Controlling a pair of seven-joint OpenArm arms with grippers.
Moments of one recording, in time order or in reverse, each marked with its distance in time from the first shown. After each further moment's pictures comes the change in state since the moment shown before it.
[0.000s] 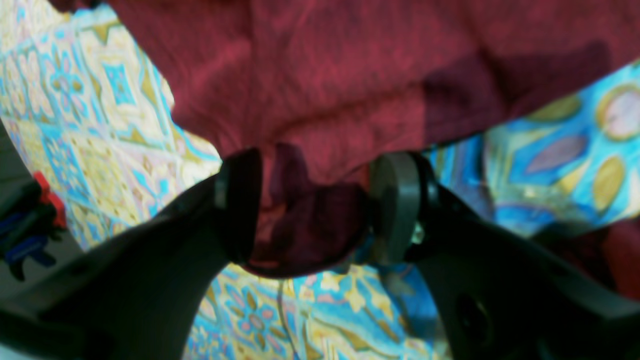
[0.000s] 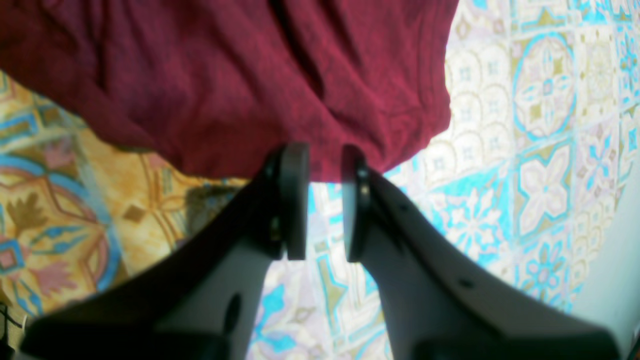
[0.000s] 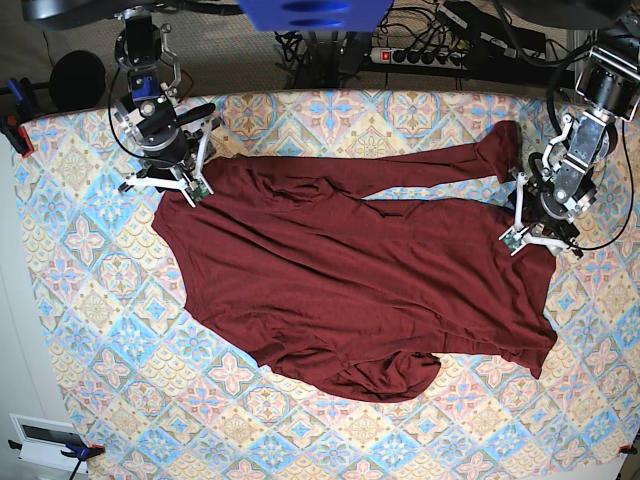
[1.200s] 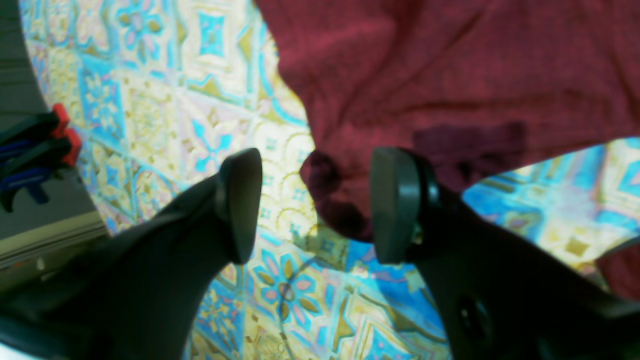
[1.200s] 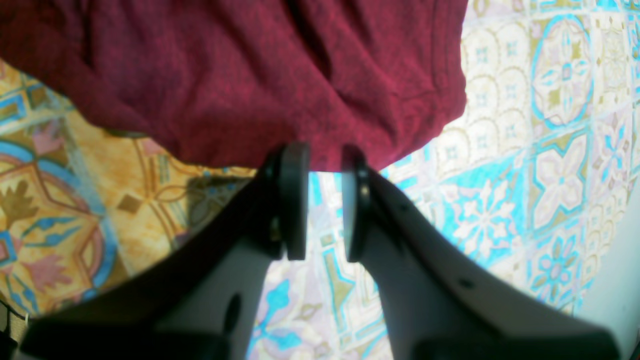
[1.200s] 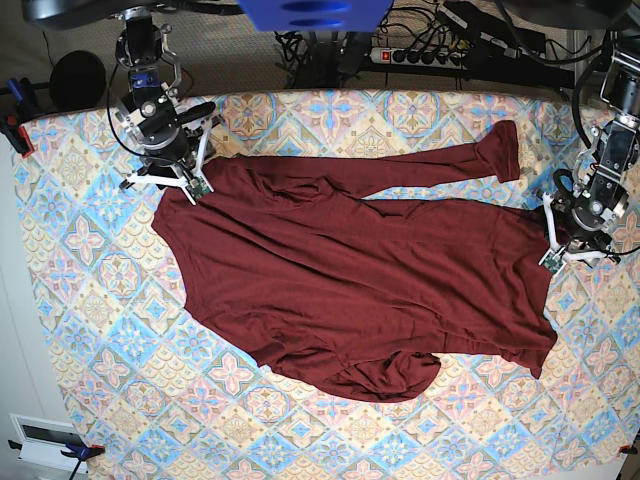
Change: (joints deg) left arm 1.1 -6.0 -3.9 0.7 -10.8 5.8 0.5; right arm 0.0 -0.2 0.0 -1.5 0.0 0.0 0.0
